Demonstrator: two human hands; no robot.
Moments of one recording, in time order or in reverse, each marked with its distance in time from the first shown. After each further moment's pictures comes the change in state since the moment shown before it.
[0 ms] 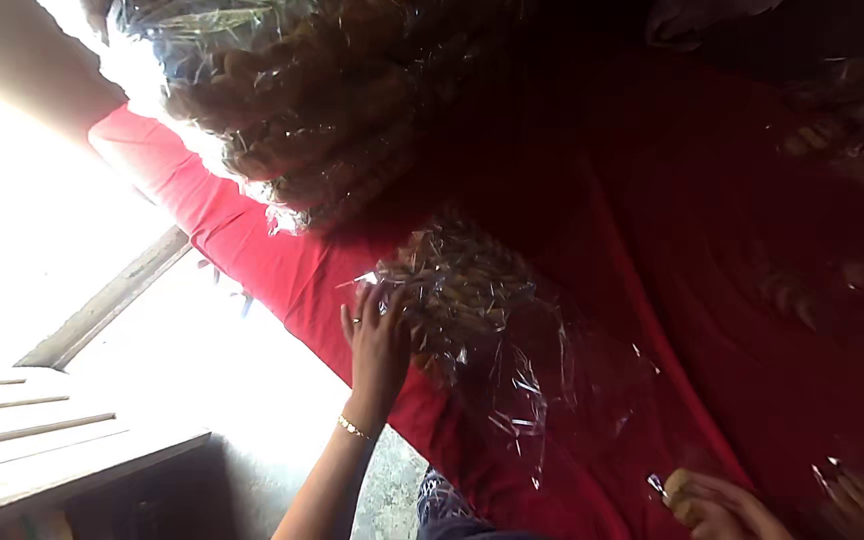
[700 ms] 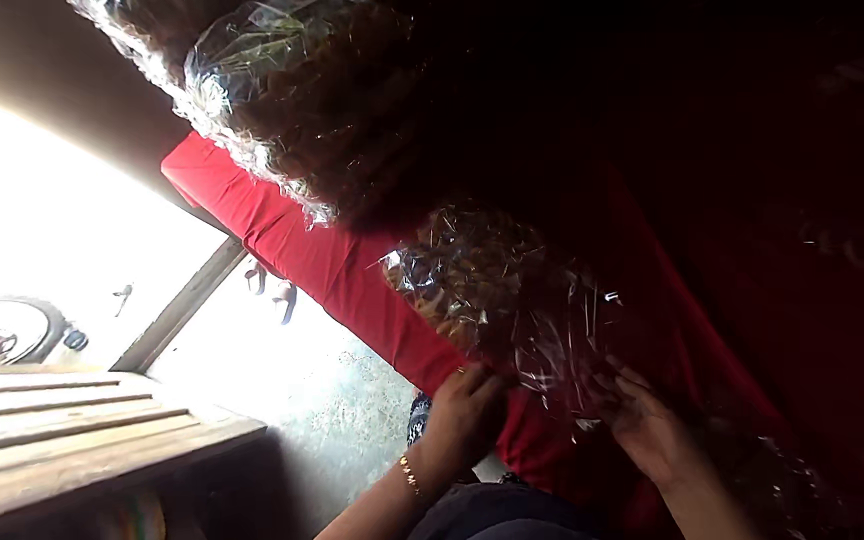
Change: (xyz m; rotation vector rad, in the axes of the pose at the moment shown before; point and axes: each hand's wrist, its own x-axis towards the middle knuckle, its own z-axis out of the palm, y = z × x) left_hand -0.097 0.053 0.001 -0.227 -0.111 0.402; right_hand 0.036 -0.066 0.091 1.570 -0.197 0.179
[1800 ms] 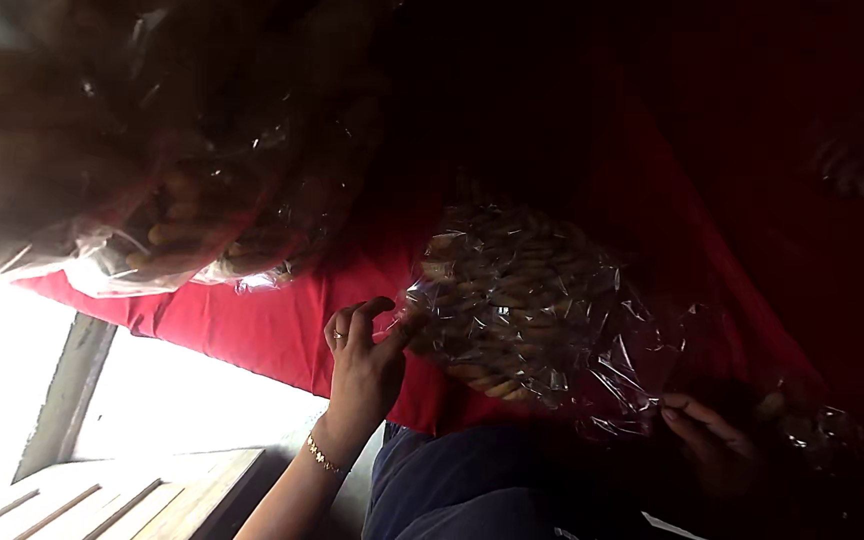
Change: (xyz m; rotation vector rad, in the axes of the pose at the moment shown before) left_hand 0.109 -0.203 -0.102 0.193 -0.077 0.035; right_hand -0.026 0.019 0.052 -0.669 0.089 -0.274
